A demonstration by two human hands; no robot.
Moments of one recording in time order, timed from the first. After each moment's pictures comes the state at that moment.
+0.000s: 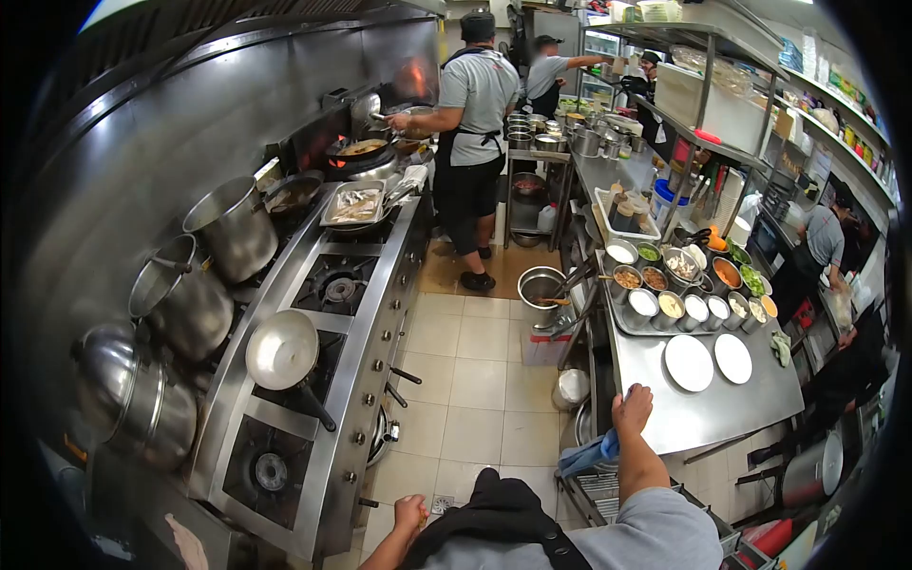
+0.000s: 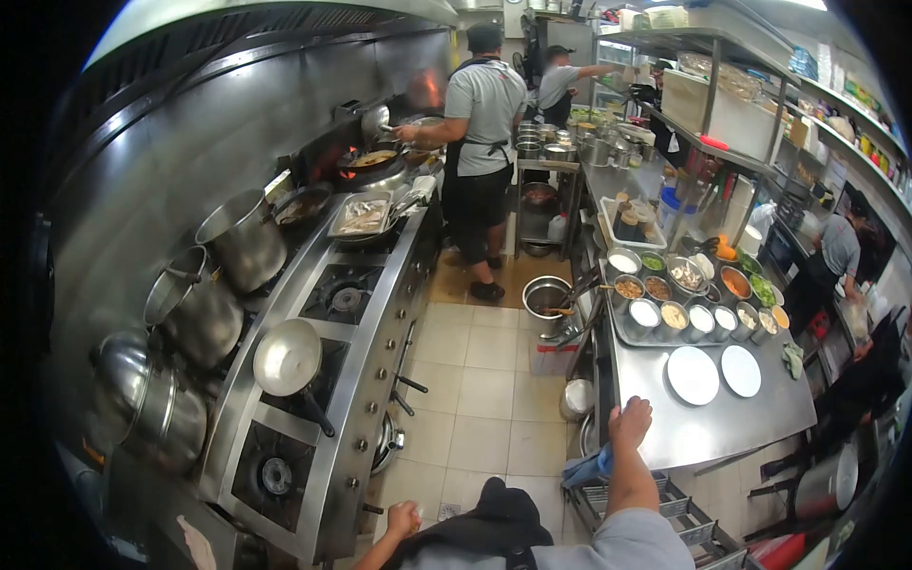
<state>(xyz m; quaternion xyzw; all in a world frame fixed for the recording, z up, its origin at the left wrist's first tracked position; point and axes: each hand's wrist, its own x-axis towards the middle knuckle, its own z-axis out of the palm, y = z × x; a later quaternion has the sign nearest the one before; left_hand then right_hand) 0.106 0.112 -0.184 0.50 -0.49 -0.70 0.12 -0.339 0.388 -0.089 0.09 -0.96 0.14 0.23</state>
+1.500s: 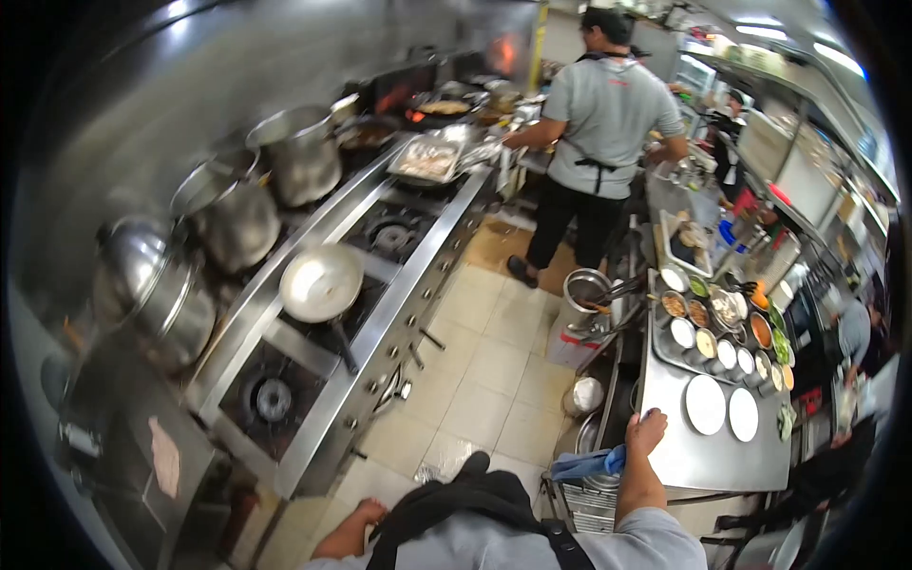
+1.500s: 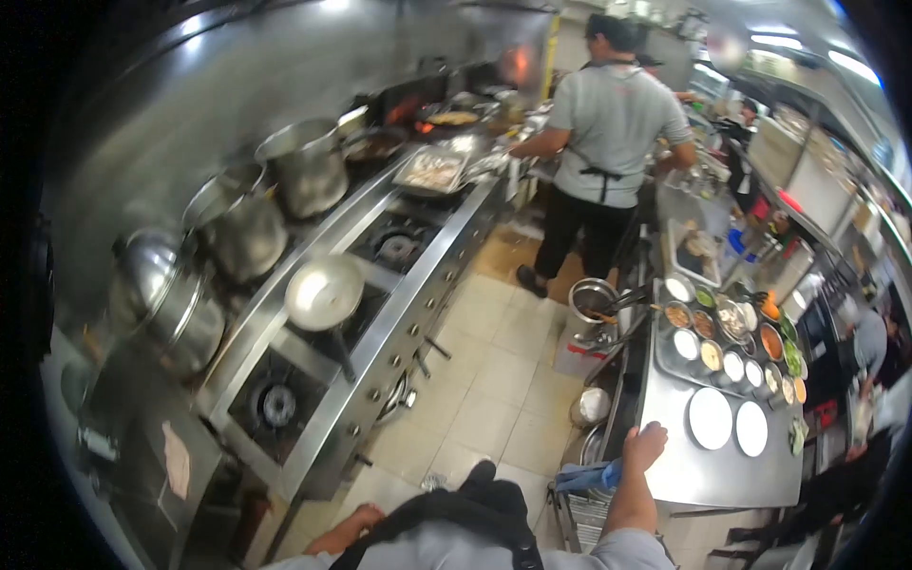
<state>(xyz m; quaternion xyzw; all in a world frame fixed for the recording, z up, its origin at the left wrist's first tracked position) 0.270 0.114 -0.381 0.03 -0.91 -0.12 -0.40 -0.334 0.384 -0.081 0.10 -0.97 0.13 0.20</state>
